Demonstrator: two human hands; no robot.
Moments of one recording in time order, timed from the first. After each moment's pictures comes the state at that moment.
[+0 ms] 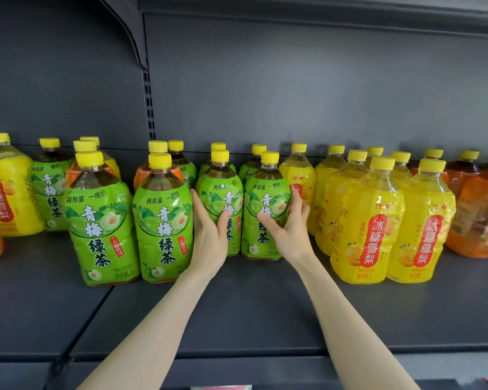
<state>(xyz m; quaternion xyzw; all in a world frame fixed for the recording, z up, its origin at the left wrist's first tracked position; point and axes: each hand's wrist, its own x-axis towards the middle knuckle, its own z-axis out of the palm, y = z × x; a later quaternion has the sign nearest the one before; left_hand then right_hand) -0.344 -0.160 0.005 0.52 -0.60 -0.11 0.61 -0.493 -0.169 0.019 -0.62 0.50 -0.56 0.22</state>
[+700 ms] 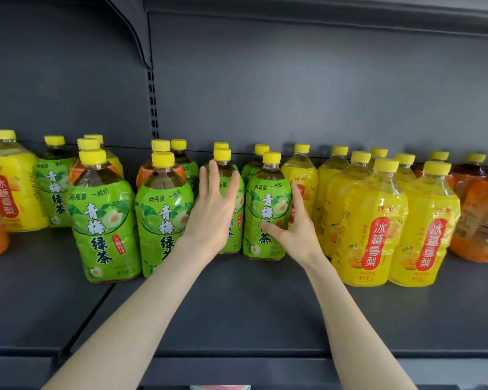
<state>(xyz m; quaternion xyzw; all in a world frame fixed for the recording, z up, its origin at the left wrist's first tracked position) -0.337 -0.144 0.063 0.59 -0.74 0.19 0.28 -0.509 -0.171 0.020 -0.66 0.47 -0.54 0.22</state>
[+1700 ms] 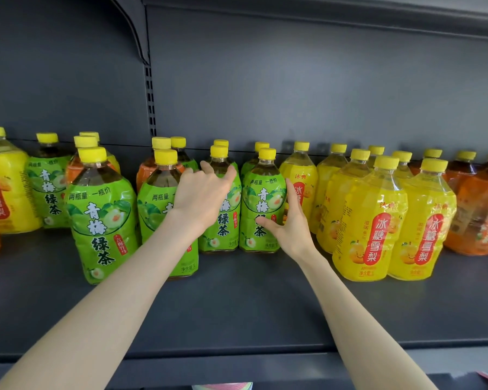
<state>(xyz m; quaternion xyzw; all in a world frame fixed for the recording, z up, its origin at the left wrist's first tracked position) -0.316 -0.151 0.099 0.61 -0.71 0.36 0.03 -0.492 -0.174 0.023 -0.66 0.49 -0.53 0.21</state>
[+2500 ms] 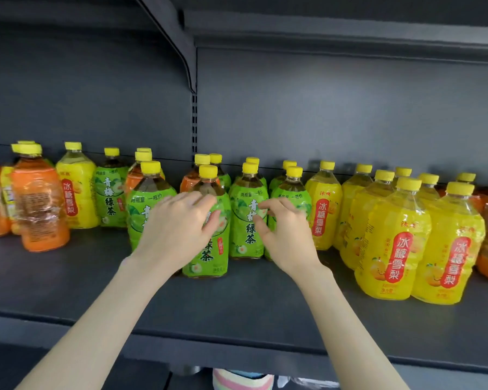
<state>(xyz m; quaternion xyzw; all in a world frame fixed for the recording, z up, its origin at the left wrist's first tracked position) -0.254 -0.053 0.087 0.53 -0.71 0.33 0.33 -0.437 -0.093 0.074 -0.77 0.46 -0.45 -0.01</state>
